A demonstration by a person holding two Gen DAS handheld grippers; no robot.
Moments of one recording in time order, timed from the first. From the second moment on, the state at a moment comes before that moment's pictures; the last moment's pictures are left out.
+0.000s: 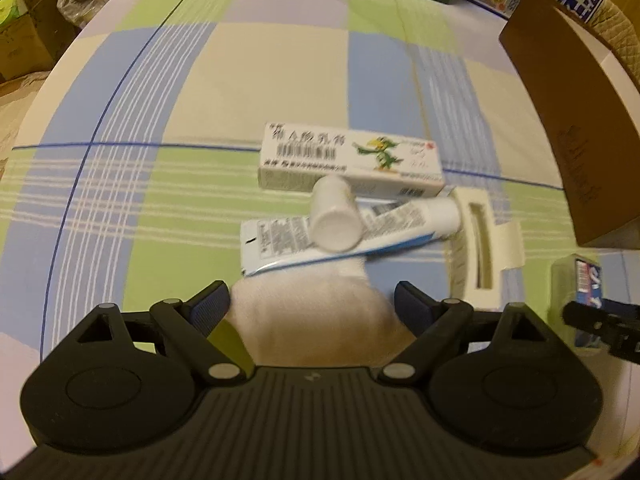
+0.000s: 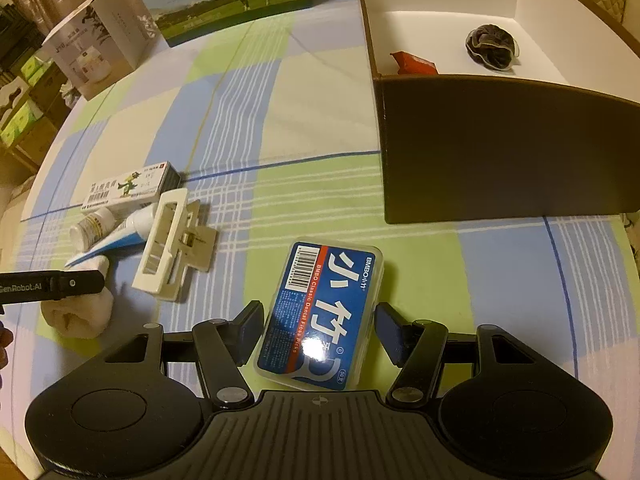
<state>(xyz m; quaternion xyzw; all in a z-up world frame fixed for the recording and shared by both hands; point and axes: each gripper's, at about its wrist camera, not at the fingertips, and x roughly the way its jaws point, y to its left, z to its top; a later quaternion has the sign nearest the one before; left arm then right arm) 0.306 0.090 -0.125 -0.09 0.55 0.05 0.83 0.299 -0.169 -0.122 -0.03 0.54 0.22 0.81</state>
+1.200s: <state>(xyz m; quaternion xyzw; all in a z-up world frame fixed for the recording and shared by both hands) 0.232 0.015 -0.069 -0.05 0.51 -0.05 0.86 0.250 -0.235 -0.080 -0.03 0.51 0.27 0.82</state>
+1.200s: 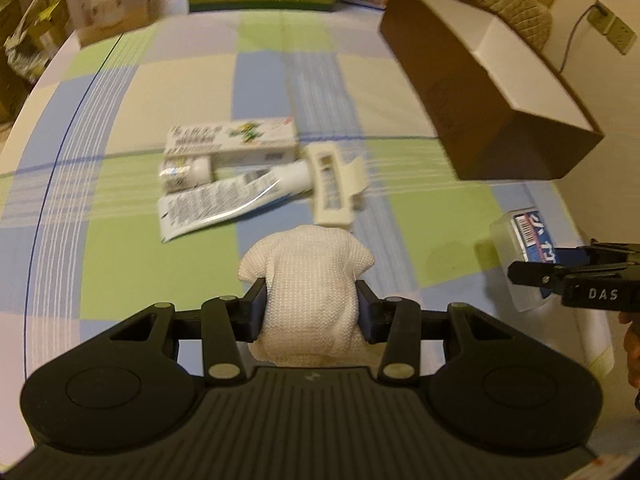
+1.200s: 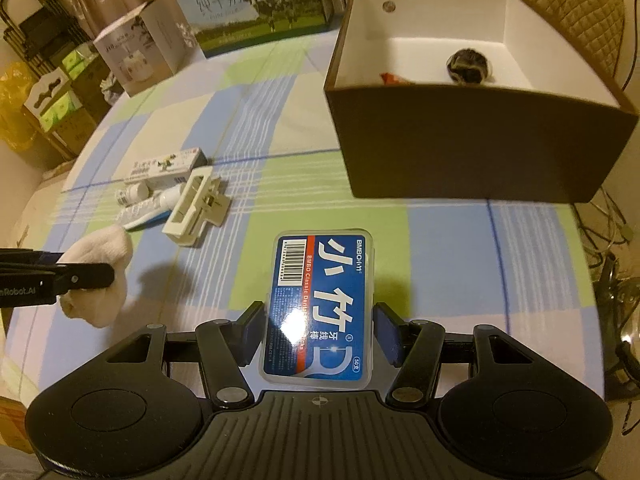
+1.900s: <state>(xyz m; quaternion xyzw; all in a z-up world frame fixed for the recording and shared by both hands) 0.287 -0.096 0.000 -0.02 0.43 -0.13 0.89 0.299 -0.304 0.003 -0.01 0.42 0.28 0.86</state>
